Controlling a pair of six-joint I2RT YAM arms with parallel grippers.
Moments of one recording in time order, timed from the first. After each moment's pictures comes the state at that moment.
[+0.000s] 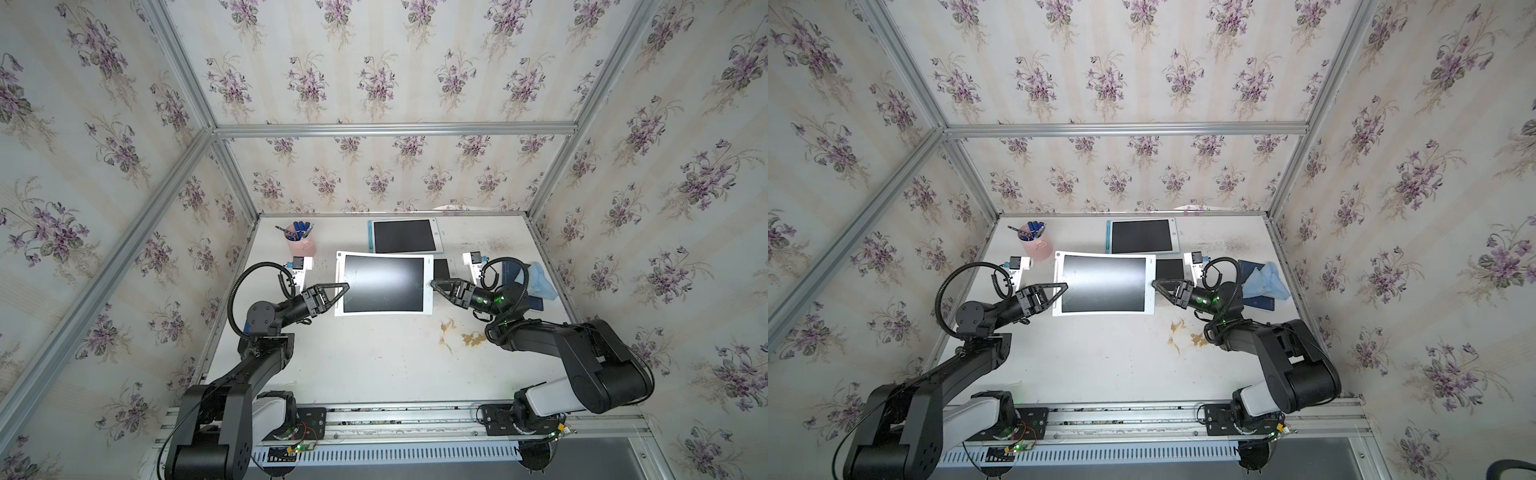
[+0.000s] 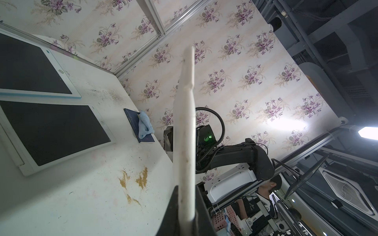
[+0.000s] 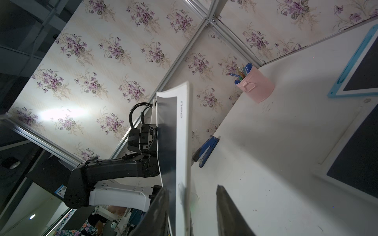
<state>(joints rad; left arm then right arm) 0.03 1.15 0.29 1.26 1.14 -1.33 0.31 1.49 0.39 1.32 -0.95 1.11</state>
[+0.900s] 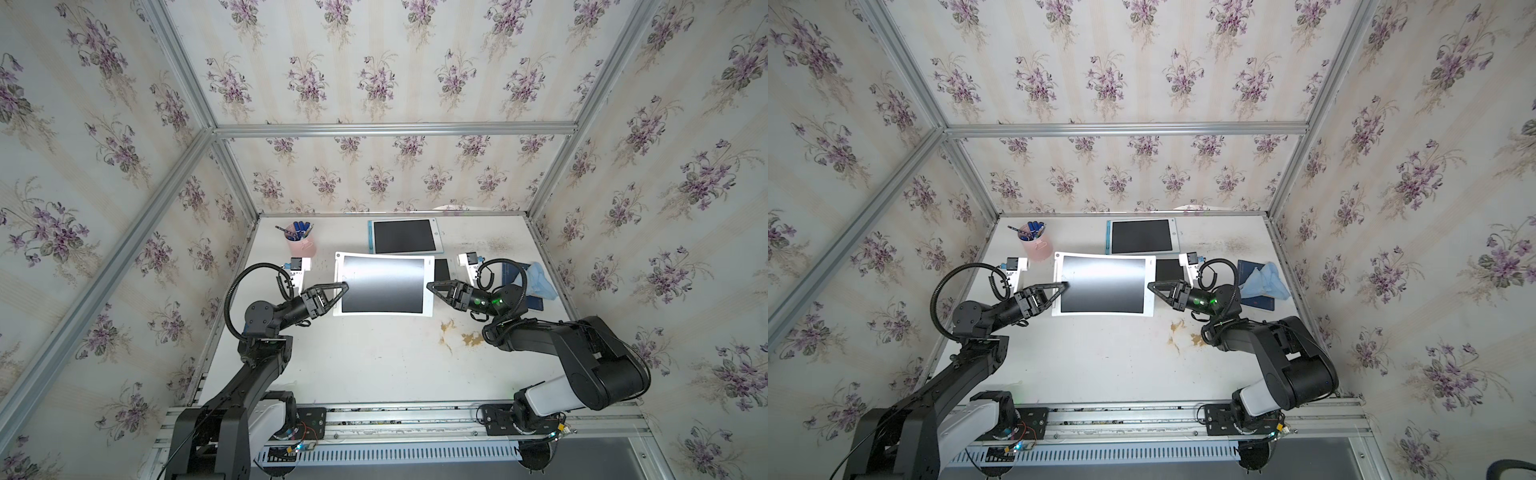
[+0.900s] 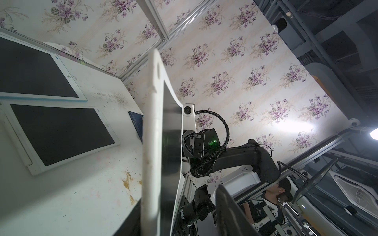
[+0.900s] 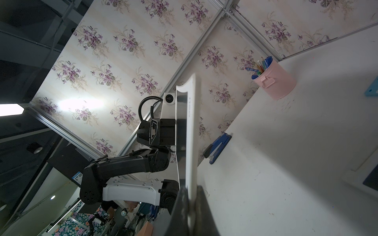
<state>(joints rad) 0.03 1.02 0.29 1.07 1.11 -1.25 0.35 1.49 0.39 1.39 -0.97 1.14</state>
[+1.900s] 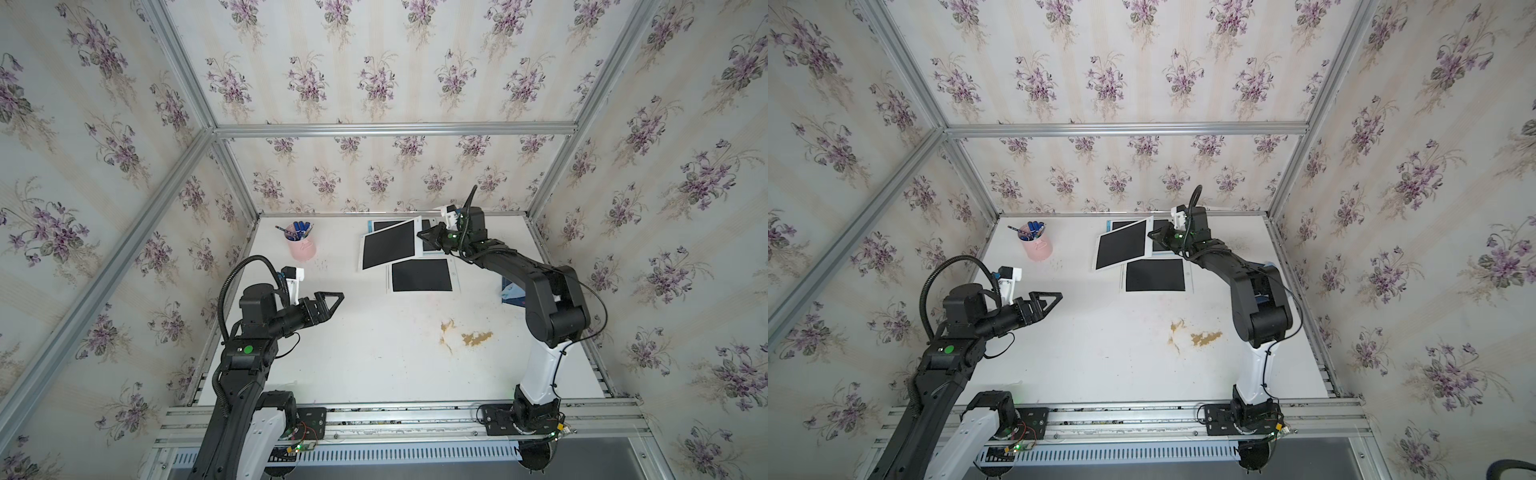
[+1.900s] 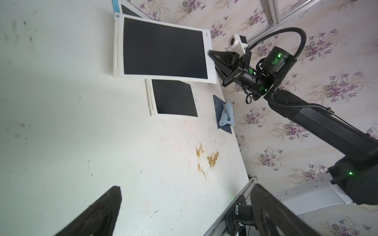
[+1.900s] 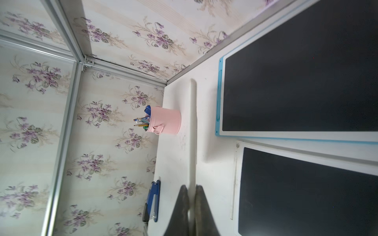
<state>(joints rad) 0.04 0.70 0.62 -0.48 0.73 -0.55 0.30 1.99 1.39 0.10 -0.69 0.91</state>
